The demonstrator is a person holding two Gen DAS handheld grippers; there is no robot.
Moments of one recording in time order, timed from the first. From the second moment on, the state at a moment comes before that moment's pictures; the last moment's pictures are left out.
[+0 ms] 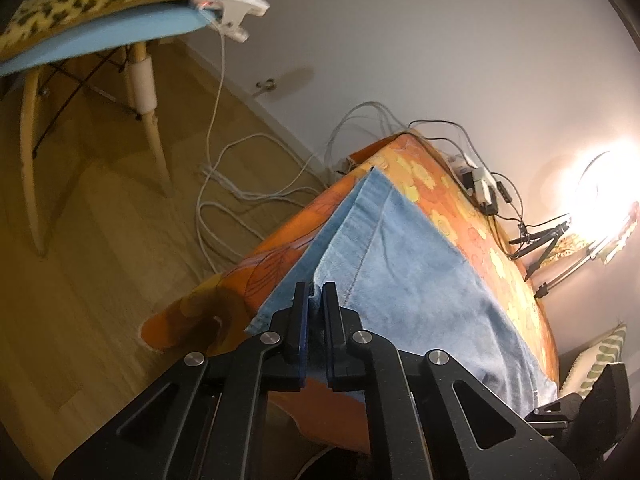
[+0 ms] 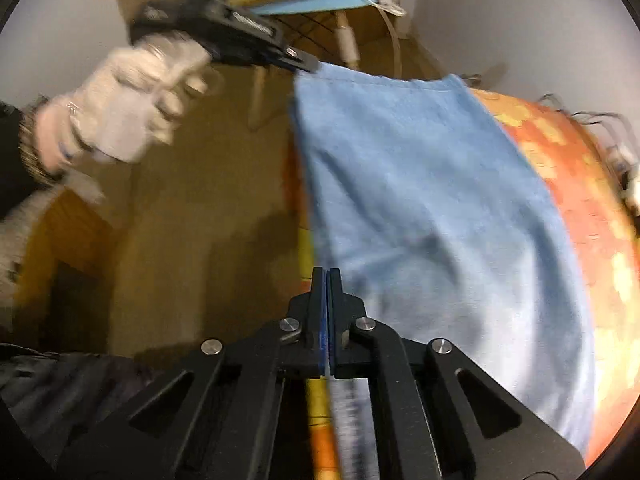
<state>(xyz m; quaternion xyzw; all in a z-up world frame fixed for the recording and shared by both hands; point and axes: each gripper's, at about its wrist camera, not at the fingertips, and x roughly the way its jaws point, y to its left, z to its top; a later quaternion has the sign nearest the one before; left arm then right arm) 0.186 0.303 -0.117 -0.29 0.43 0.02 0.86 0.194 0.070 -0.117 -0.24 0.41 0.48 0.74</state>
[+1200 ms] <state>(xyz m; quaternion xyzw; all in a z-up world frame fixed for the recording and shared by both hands) 0.177 0.314 -0.145 -0.43 0.43 0.08 0.79 0.198 0.063 -0.108 -0.21 0.40 0.45 0.77</state>
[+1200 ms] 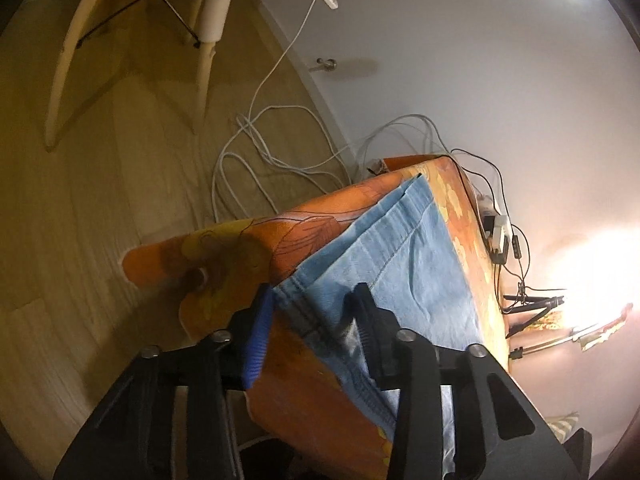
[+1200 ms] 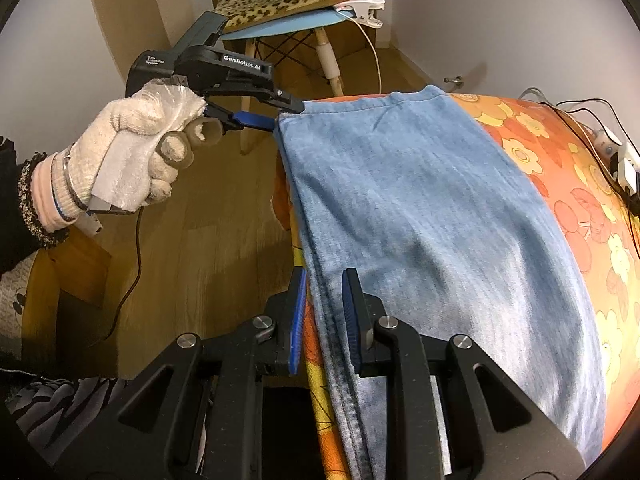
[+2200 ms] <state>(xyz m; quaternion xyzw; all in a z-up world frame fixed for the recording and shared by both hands) 0.182 0.232 -0.103 -0.21 0.39 -0.04 0.90 0.341 0.150 -0.084 0.03 0.51 0.45 0.73</state>
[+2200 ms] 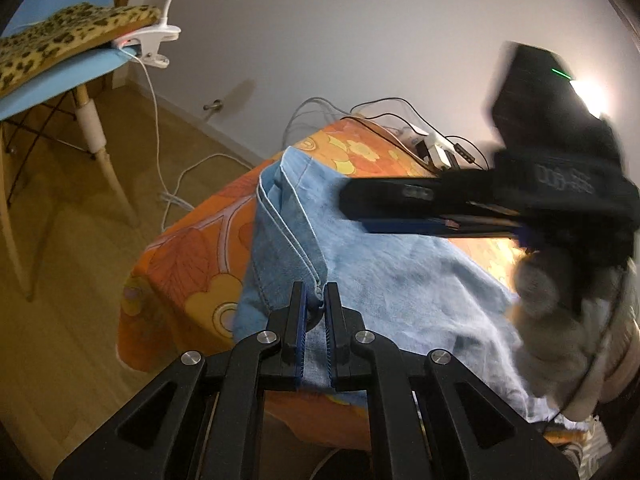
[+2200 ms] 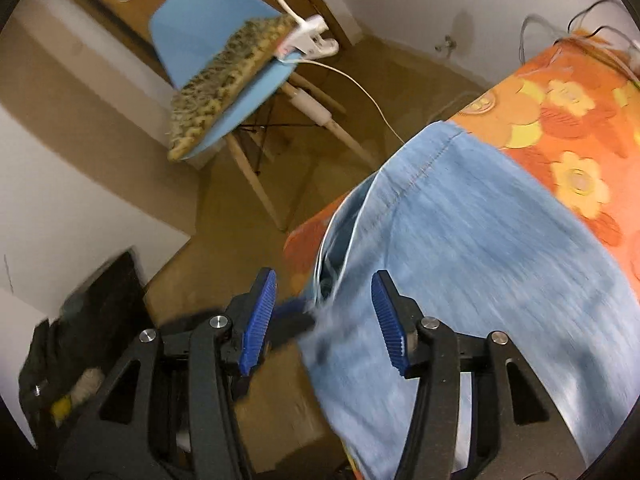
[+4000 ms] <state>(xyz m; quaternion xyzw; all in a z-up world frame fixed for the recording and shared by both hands) 0.148 -0.207 -0.007 0.01 0.37 -0.46 0.81 0.211 -0.359 0.046 0.15 0.41 0.11 0.89</state>
